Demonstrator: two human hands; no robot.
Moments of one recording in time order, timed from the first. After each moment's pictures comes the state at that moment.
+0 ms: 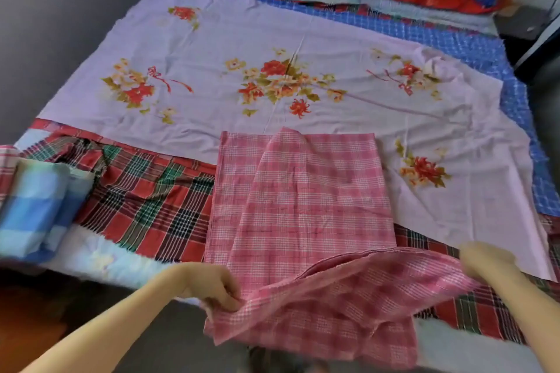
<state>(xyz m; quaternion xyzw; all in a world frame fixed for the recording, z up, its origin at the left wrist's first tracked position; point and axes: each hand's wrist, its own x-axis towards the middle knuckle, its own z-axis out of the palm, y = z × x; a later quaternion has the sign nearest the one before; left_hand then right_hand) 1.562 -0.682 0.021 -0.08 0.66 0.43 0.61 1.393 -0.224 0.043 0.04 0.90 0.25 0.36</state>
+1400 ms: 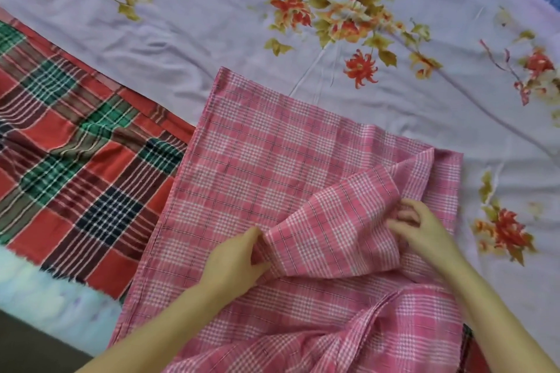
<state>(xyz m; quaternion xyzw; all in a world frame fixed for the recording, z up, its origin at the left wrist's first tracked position) 1.441 -0.637 -0.170 -0.23 0.86 0.39 0.22 1.234 -0.393 -0.136 0.04 0.90 -0.30 0.32</state>
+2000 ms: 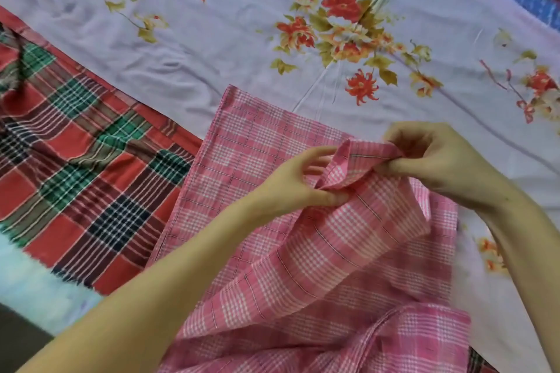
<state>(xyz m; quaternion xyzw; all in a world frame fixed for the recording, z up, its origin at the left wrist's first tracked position) 1.318 -0.662 -0.092 -0.16 0.68 0.71 0.12 1.184 -0.511 -0.005 -0.31 0.76 -0.42 0.39</state>
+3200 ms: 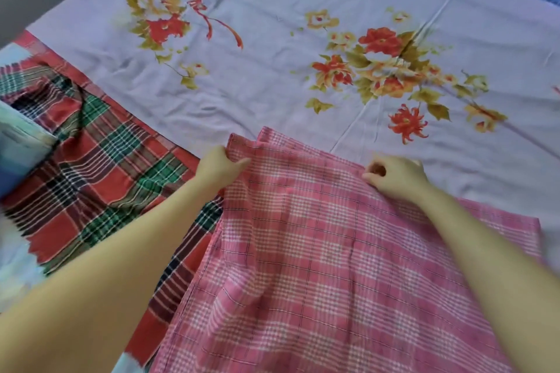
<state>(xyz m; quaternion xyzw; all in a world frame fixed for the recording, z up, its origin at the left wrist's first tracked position) 1.309 -0.825 -0.175 -0.47 0.78 0.40 0.07 1.109 -0.578 -0.178 -0.32 0.92 -0.04 0.22</state>
